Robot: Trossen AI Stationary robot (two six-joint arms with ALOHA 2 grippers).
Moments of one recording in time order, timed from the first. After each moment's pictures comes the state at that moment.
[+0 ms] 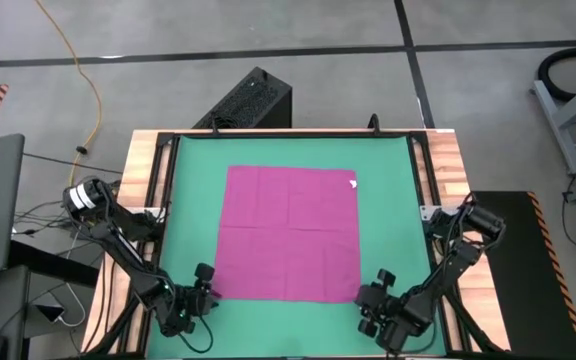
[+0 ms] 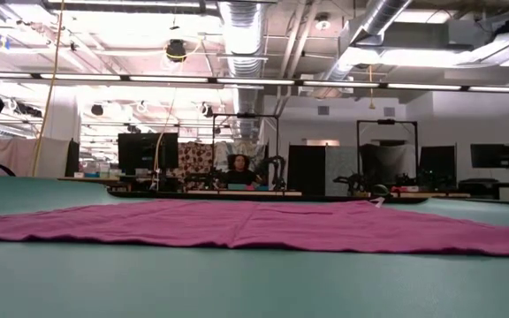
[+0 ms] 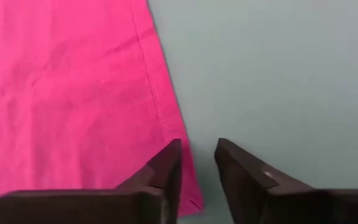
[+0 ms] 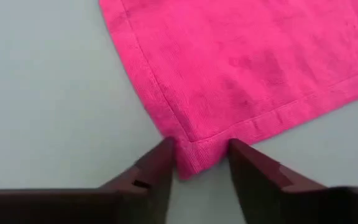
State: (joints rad) left arm -1.00 1.61 0.60 -0.20 -0.53 -0.57; right arm 0.95 1.85 0.99 -0.65 0.58 1.38
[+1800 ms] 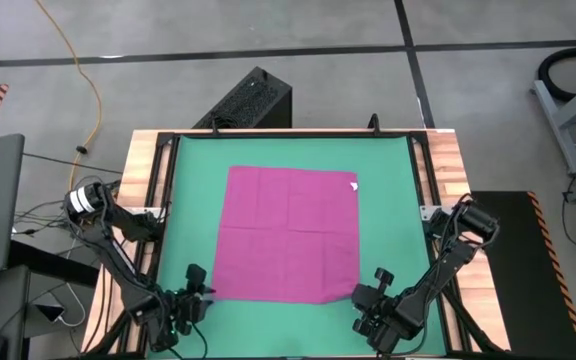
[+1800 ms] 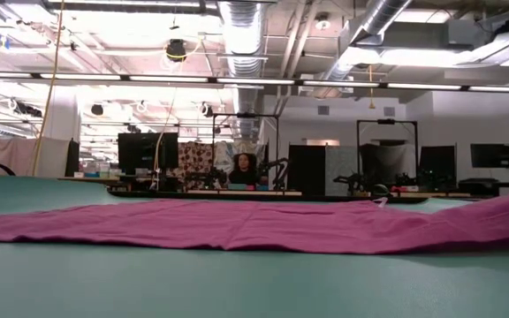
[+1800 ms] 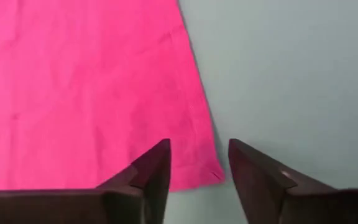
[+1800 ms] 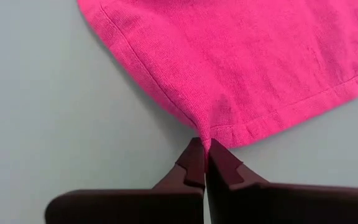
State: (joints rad) left arm -1.09 1.62 0.76 -0.42 -0.69 -0.59; right arm 0.92 1.85 1.14 -0.82 0.58 1.35
